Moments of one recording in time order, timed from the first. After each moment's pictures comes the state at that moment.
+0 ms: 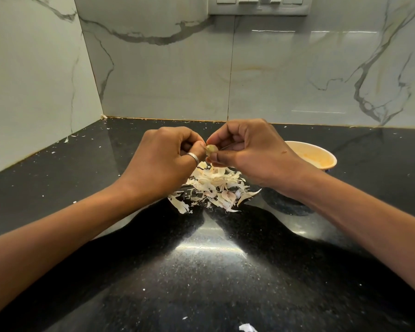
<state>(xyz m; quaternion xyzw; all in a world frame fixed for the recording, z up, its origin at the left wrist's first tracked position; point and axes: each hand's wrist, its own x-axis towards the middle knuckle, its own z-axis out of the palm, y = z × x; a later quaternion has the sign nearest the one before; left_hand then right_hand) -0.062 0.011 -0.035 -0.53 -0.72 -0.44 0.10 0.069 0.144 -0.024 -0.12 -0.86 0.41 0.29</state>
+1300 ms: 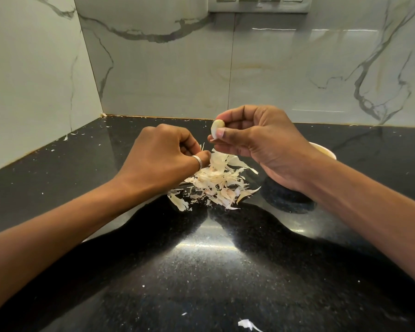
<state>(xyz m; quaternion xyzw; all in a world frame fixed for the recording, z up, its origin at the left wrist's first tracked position) -0.062 0.007 -0.031 -0.52 -0.75 -0.40 0.10 0.076 0.141 -0.009 -0.12 -0.71 0.62 0.31</state>
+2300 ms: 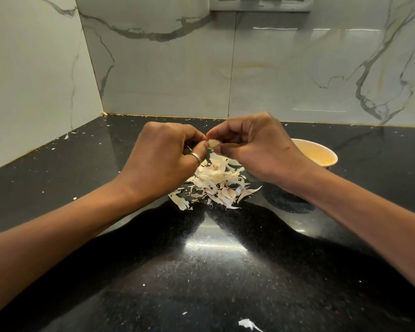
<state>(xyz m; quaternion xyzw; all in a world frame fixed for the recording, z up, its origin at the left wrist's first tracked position) -0.061 0.008 -0.033 -0.59 -0.67 -0.39 0.24 0.067 0.152 -0.025 -0.09 -0.88 0.31 0.34</state>
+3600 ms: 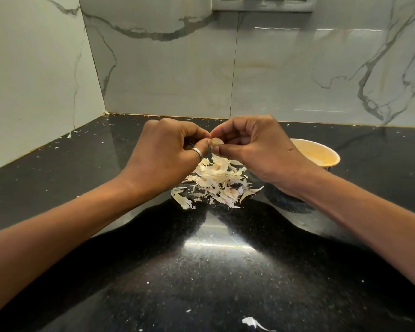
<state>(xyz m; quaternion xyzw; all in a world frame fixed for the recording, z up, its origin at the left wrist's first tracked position) -0.062 0.007 -0.031 -0.58 -0.68 -0.43 0.16 0.068 0.147 -0.027 -0.10 -0.85 0.40 0.32</state>
